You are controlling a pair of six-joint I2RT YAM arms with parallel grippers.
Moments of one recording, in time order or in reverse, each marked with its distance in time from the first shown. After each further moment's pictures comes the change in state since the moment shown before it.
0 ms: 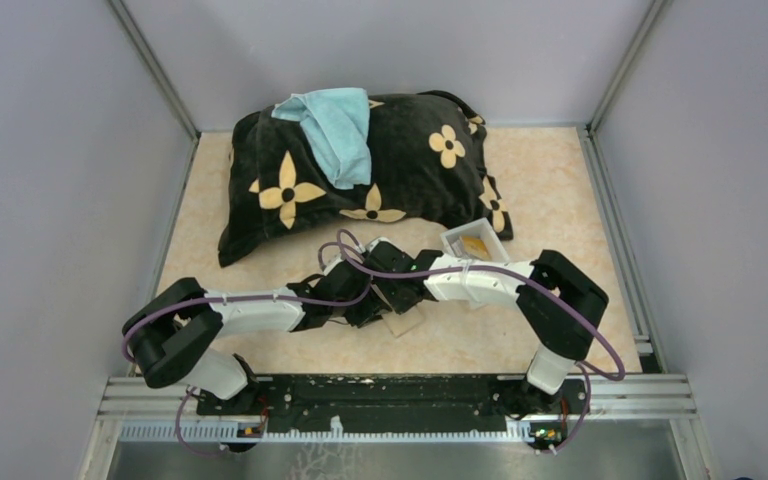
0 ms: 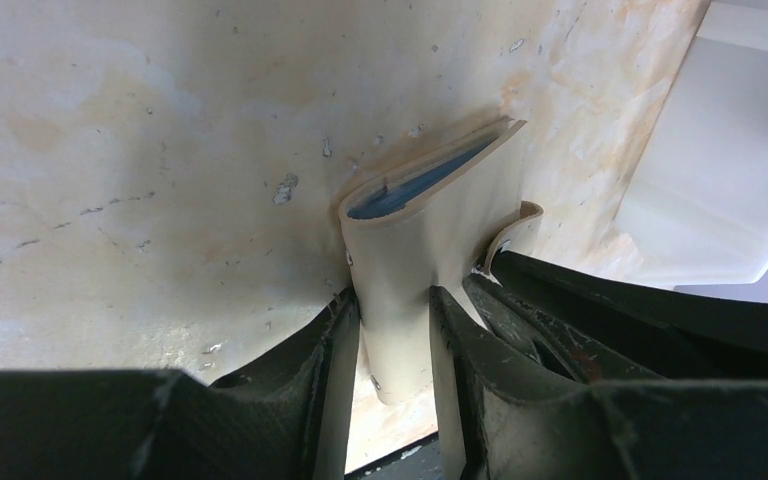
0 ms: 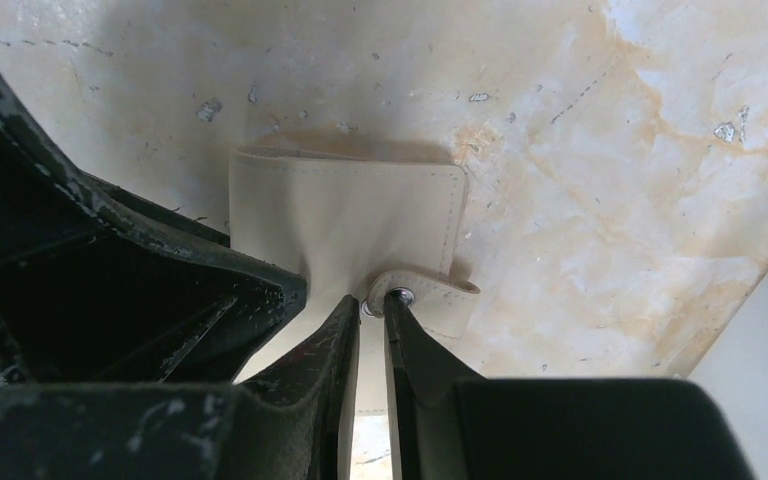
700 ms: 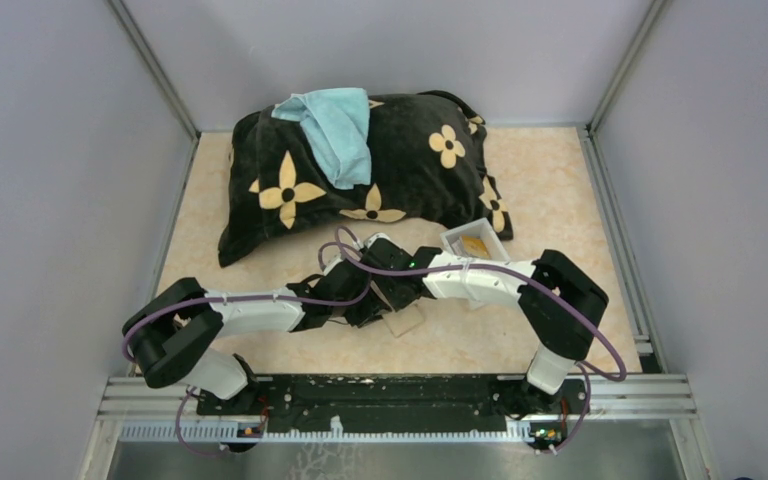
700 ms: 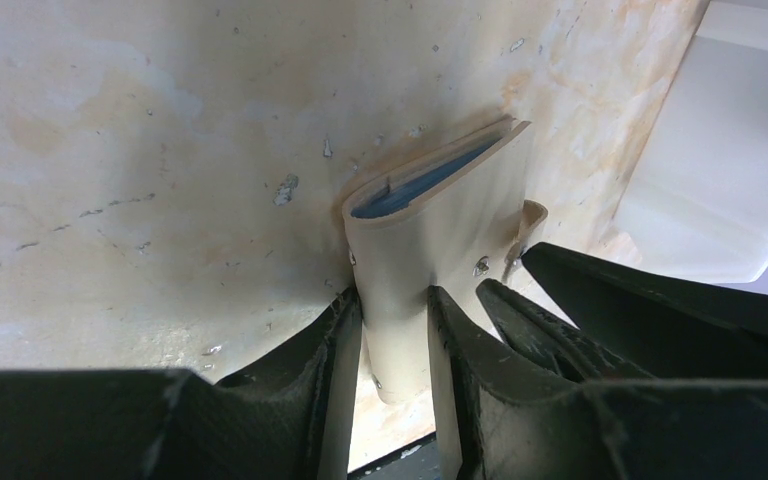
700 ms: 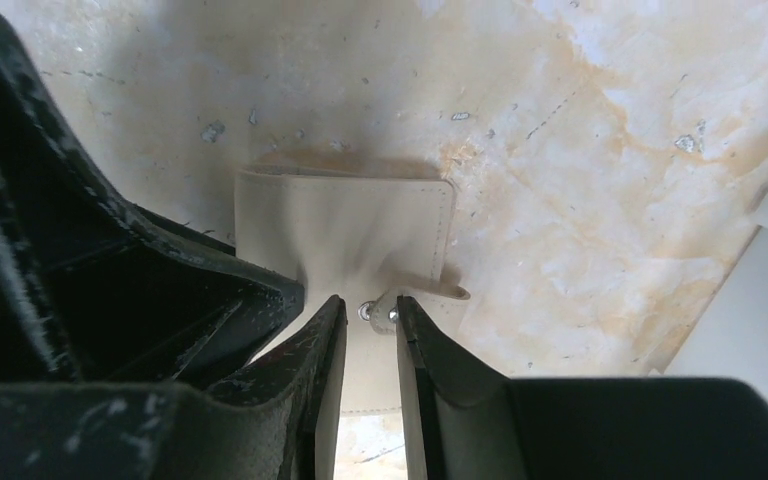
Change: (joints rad) left arm 0.003 0.000 -0.005 0.010 0.006 0.000; right arm 0.002 0.000 0.027 -0.023 0.030 0.002
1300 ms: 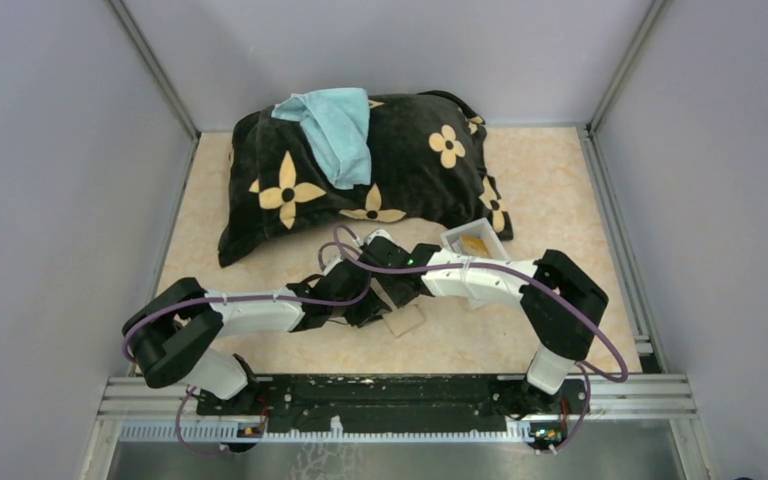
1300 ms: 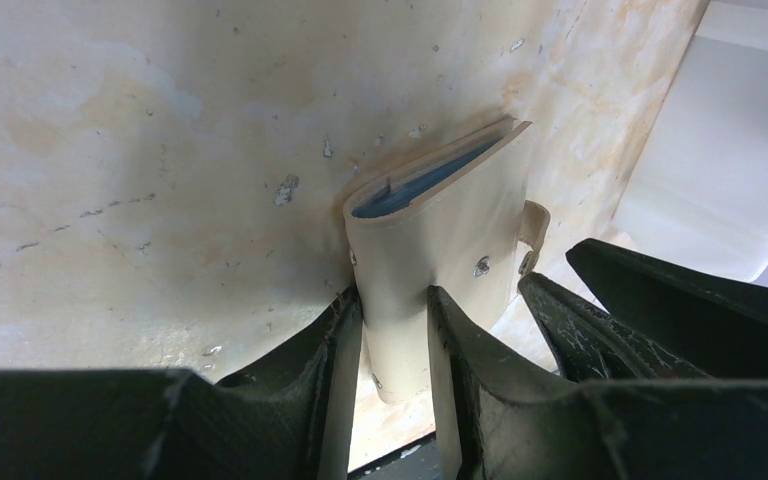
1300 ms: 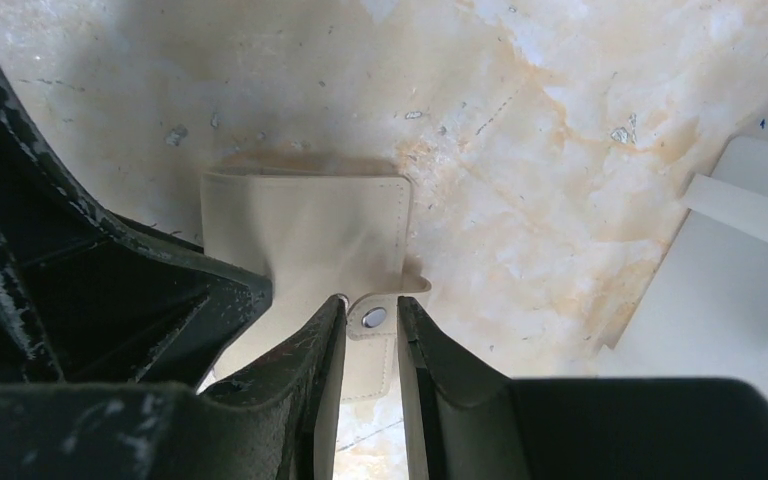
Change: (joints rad) left arm 0.002 0.000 -0.002 0.002 0.001 0.000; right arm 0.004 0.000 0.051 -0.066 0.073 -0.011
